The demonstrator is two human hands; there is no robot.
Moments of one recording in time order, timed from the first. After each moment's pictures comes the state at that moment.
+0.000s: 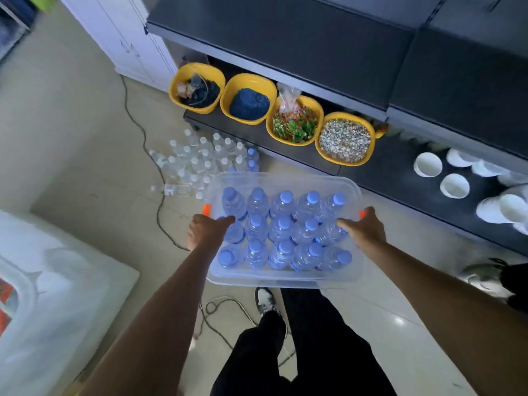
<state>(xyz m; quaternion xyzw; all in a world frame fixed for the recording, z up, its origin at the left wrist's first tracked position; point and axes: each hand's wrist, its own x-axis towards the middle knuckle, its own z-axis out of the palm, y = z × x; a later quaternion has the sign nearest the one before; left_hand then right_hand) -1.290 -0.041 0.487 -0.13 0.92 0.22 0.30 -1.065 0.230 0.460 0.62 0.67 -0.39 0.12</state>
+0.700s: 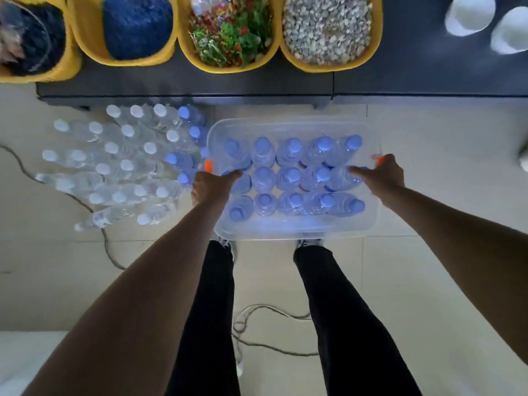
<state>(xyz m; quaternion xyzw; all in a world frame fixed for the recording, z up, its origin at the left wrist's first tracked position) -1.413 0.126 0.137 0.02 0.91 0.14 0.40 -1.104 0.297 0.144 0.77 0.52 -0.36 0.07</state>
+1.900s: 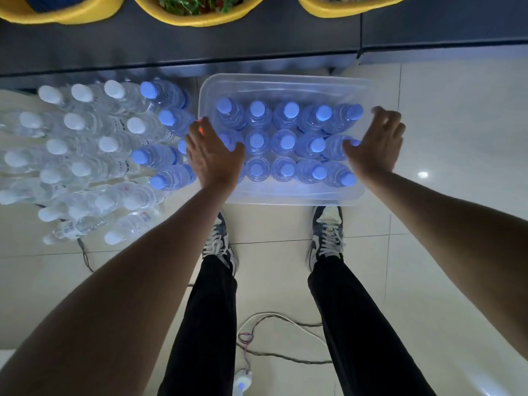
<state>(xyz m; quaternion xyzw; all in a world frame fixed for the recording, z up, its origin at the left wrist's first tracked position) -1.416 0.188 -0.005 0.31 0.92 0.12 0.21 -1.156 0.316 -0.014 0.69 0.70 -0.17 0.06</state>
